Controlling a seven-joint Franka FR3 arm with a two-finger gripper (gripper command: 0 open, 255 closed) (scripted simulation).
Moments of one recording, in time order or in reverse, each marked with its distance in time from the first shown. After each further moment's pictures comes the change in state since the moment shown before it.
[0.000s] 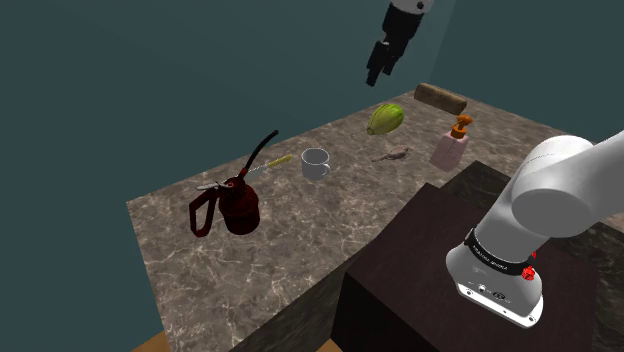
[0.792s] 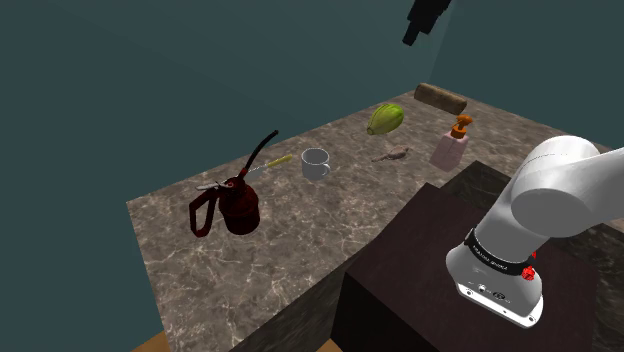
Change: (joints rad) arm -0.009 -0.209 0.047 0.137 -0.013 -0.305 0.027
